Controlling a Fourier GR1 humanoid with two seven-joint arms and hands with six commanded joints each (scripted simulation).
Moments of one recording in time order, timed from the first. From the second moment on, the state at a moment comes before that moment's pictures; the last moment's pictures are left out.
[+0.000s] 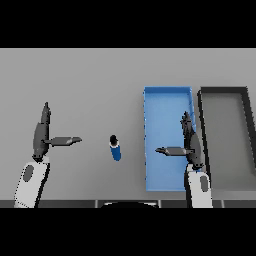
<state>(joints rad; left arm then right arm) -0.11 0.43 -0.16 -1.48 0.24 0.26 0.01 0.00 0.00 0.00 -1.57 0.00 0.00 0.00</state>
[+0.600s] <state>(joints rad) -0.08 0.64 -0.23 -1.52 0.27 -0.08 -0.09 0.13 -0.11 0.12 -1.71 0.15 0.06 -0.07</state>
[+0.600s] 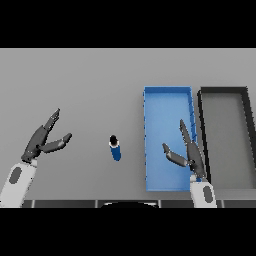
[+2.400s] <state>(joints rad) -0.21 0.23 -0.55 -1.36 0.10 -0.20 -0.13 0.16 -0.12 0.12 -1.75 0.18 0.04 -0.05</state>
